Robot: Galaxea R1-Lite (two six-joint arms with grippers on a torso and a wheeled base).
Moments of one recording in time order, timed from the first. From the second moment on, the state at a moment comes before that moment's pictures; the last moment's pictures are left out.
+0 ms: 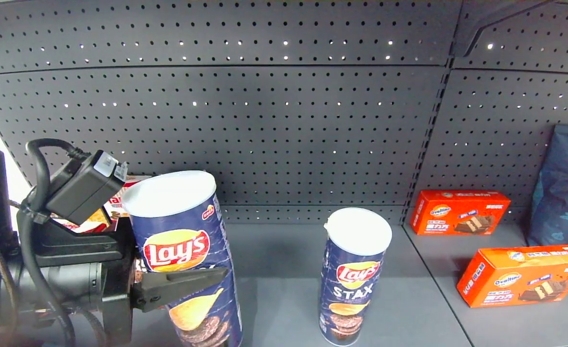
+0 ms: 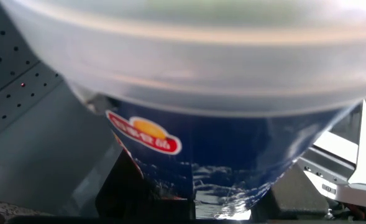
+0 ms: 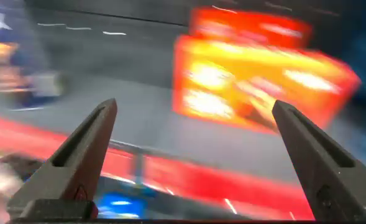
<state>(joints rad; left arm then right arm) -0.41 1.26 -0.68 -0.23 -0.64 0.12 0.12 0.23 0.00 -0.18 -0.04 -0.05</state>
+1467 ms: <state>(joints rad) -0.44 1.43 -0.96 -0.24 -0.55 0.12 0.11 0.08 0.00 0.00 0.05 0.00</state>
